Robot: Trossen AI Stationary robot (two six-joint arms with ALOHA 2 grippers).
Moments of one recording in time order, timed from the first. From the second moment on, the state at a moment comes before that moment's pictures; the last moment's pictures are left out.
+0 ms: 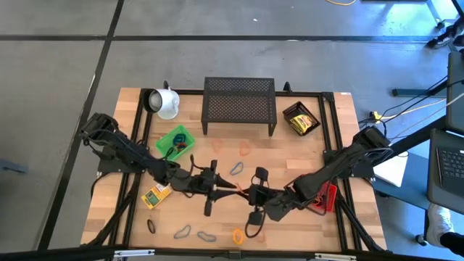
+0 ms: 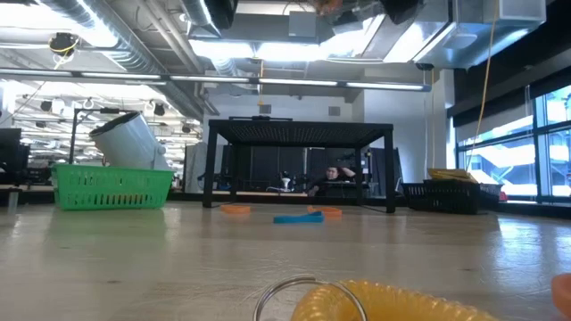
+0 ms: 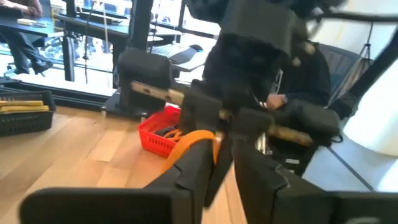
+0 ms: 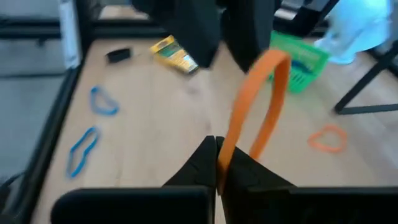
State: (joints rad) left arm -0.48 1.56 0.82 0.68 -0.42 -0.25; right arm 0.62 1.72 1.20 -0.13 0.66 0.38
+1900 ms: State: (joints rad) left arm -0.56 1.56 0.82 -0.07 -0.11 -0.90; right arm 0.89 1.51 0.96 -1.22 0.09 1.59
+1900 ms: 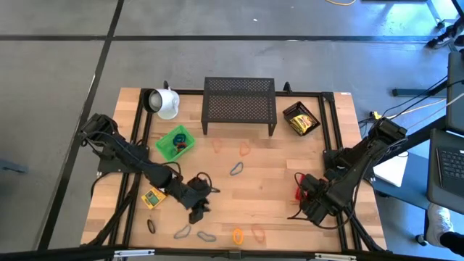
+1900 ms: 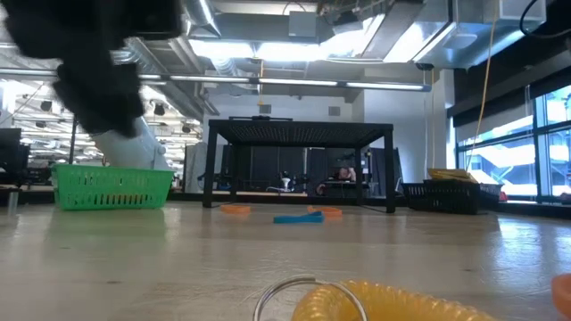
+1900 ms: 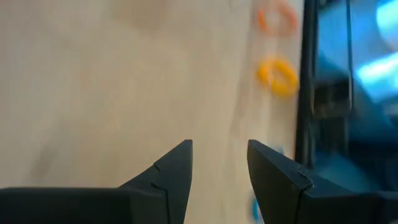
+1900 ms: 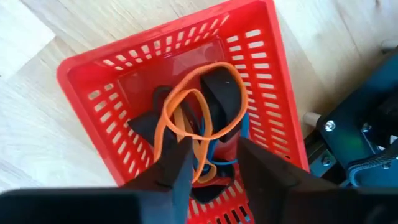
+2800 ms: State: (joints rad) left arm -0.95 1.56 0.82 -0.20 -0.36 -0.74; right arm 0.89 1.51 0.96 -1.20 0.09 1.58
